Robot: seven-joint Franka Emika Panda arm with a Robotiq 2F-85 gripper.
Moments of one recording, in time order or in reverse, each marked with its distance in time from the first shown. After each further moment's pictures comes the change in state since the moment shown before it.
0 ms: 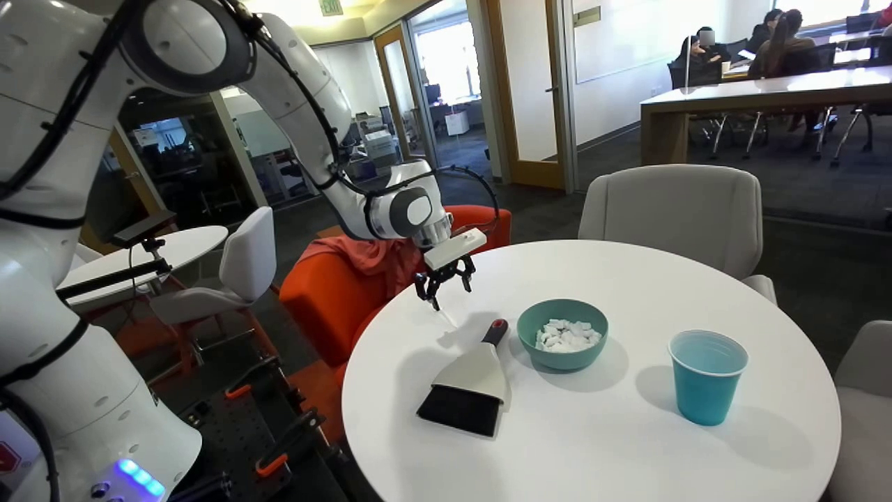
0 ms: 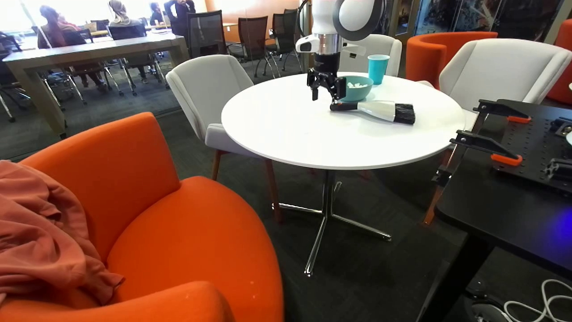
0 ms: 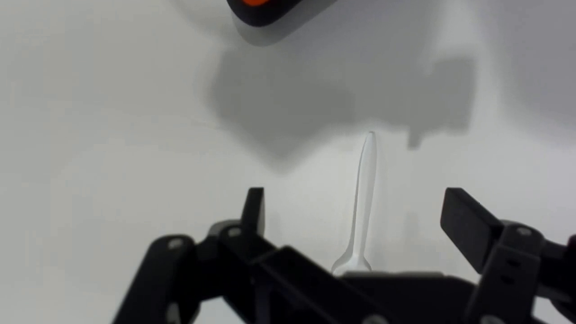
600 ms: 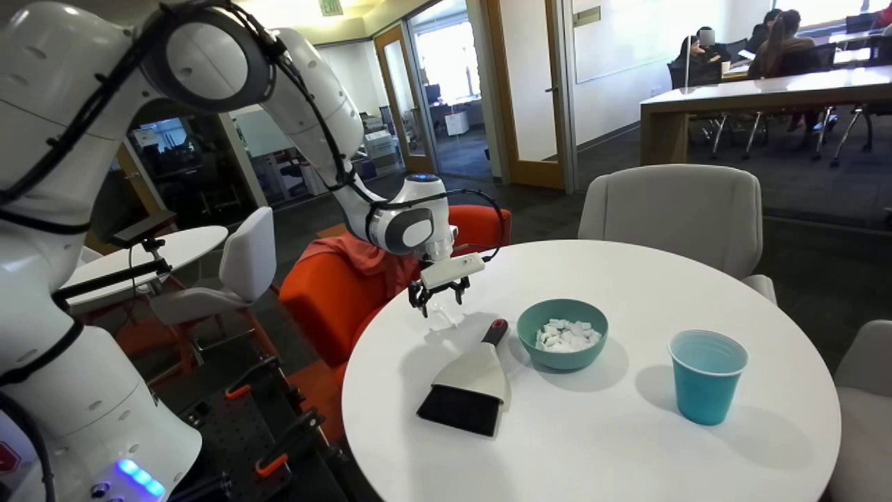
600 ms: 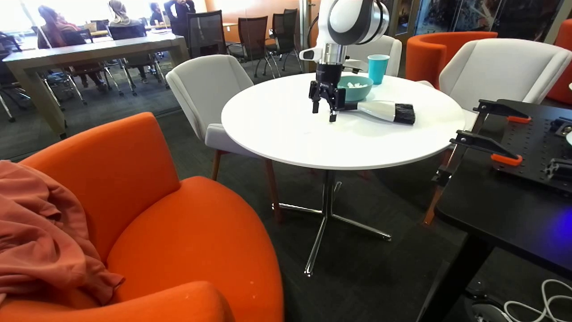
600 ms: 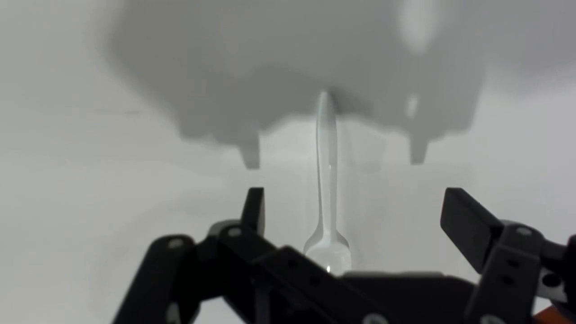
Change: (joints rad) arm -0.118 0.073 0.123 0.003 0.244 0.011 -0.127
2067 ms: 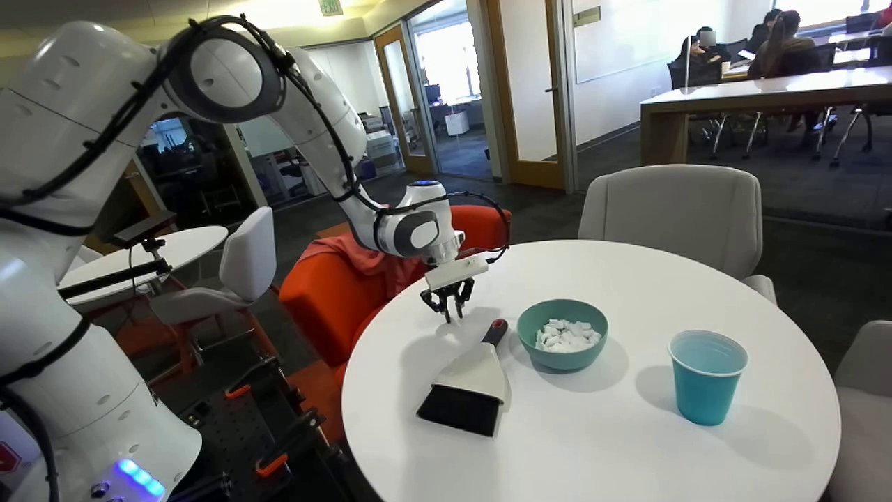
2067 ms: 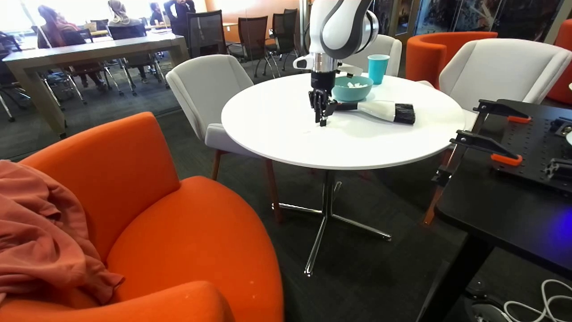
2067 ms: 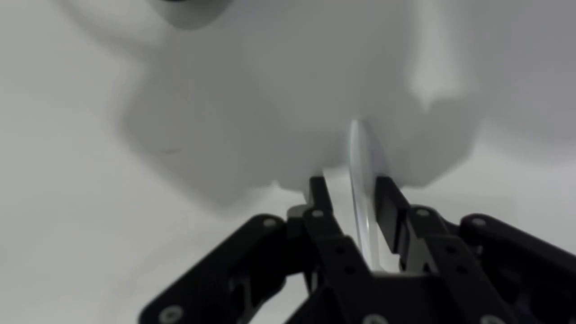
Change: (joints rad) arm 0.167 0.062 -0.154 0.095 -0.023 -0.002 0.134
